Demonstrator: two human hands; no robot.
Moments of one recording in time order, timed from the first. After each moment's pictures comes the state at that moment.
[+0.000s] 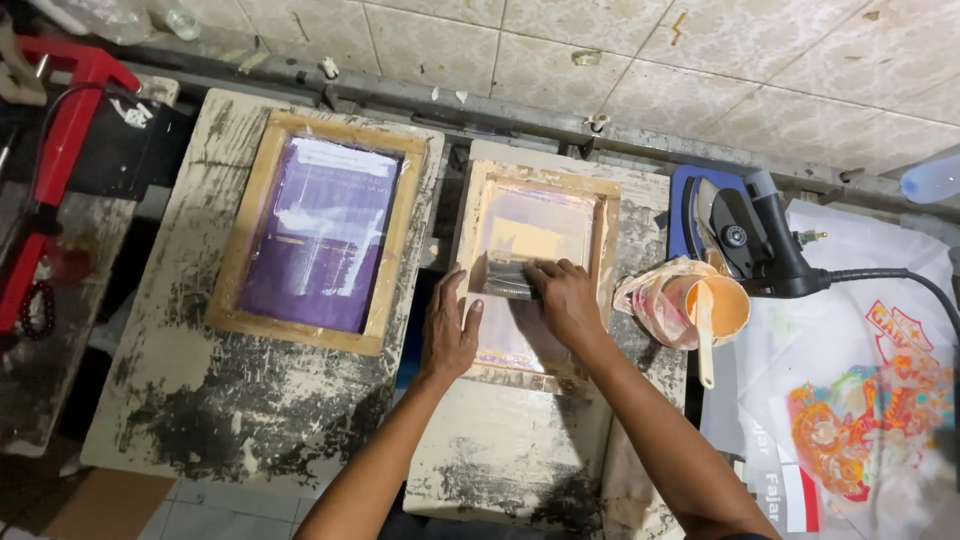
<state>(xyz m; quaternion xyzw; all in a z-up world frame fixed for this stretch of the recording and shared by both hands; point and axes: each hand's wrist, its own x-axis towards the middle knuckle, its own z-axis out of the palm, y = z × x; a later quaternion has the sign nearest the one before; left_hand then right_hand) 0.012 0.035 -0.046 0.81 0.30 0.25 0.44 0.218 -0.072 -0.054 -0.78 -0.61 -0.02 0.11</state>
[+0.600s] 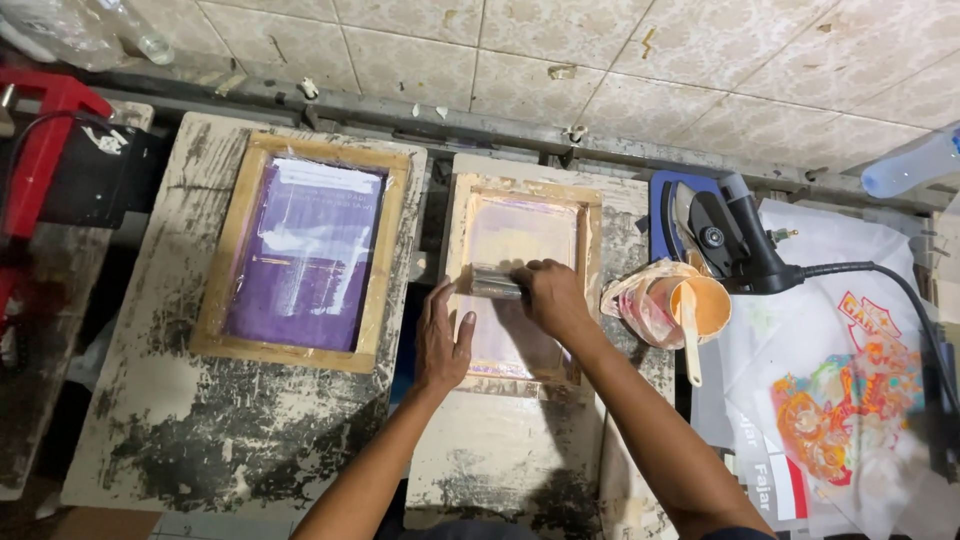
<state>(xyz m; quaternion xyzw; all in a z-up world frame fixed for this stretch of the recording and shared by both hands) 0.012 0.041 -0.063 0.81 0.29 0.26 0.43 0.226 -0.052 -0.047 -0.81 -0.58 0.06 0.08</state>
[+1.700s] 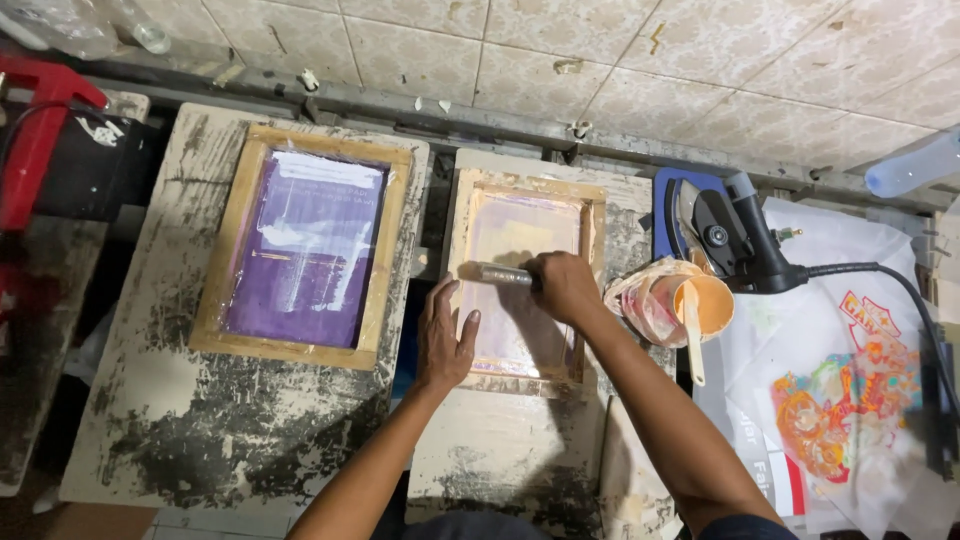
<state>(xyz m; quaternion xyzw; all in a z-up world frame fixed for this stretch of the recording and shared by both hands) 0.014 0.042 -0.046 0.79 0.29 0.27 0.48 0.252 -0.053 -0.060 -0.81 -0.57 0.09 0.08</state>
